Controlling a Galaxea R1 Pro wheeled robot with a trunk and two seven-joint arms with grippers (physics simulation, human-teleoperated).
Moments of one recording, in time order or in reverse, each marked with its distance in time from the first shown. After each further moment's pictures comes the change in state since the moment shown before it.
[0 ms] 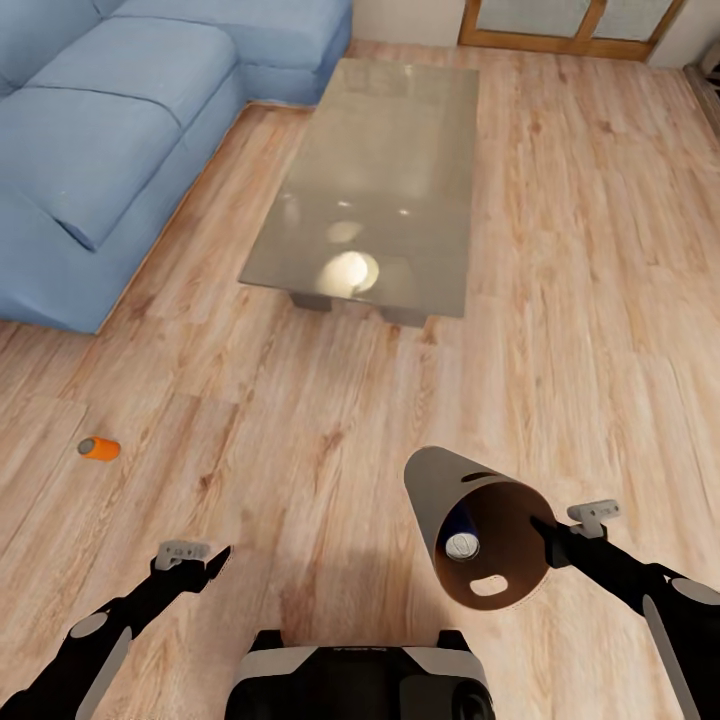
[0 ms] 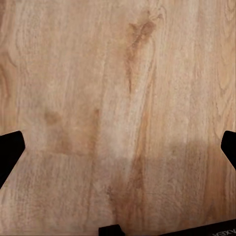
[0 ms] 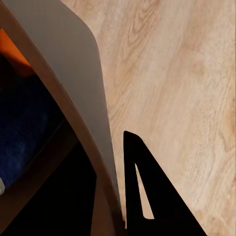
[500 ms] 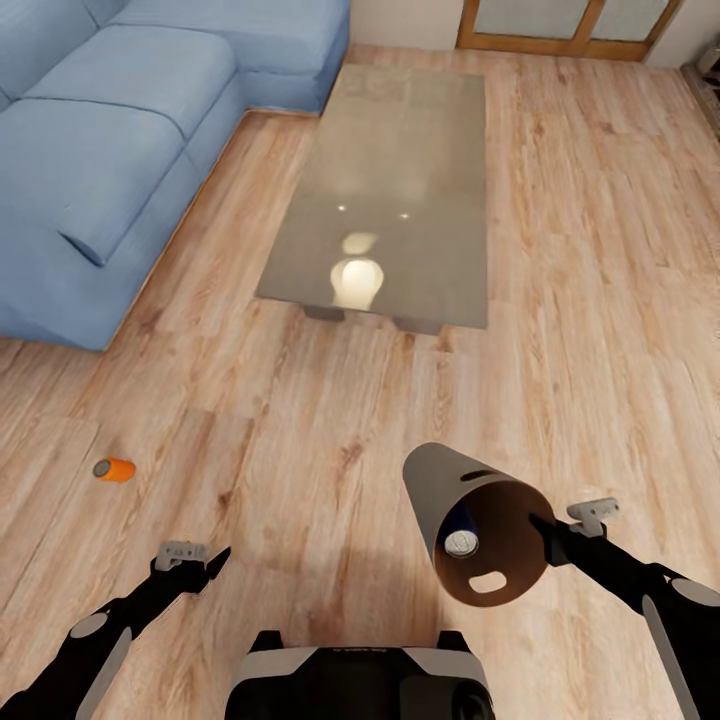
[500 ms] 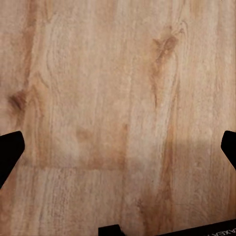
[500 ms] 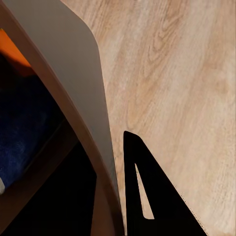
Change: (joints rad) left arm 0.000 0.000 0.000 0.002 0.000 0.000 -0.001; right arm 0.000 0.000 0.001 0.003 -0.008 -0.028 0.001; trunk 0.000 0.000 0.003
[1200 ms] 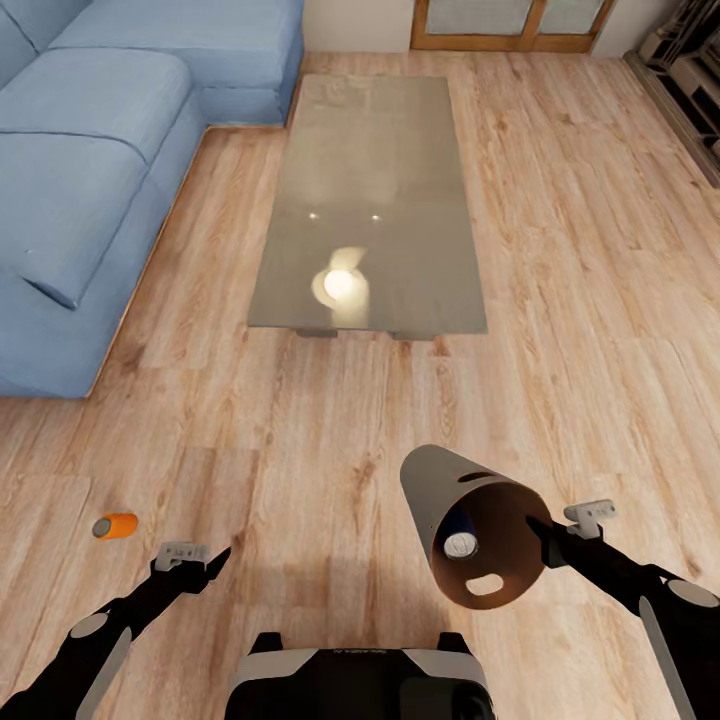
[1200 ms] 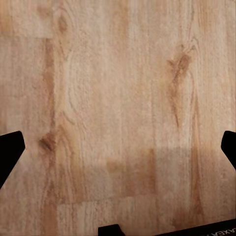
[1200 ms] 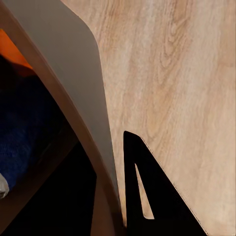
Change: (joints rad) left arm 0.000 0.000 0.000 0.001 -0.001 0.006 0.000; right arm 0.001 0.010 0.002 0.004 0.005 0.004 0.006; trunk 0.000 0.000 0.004
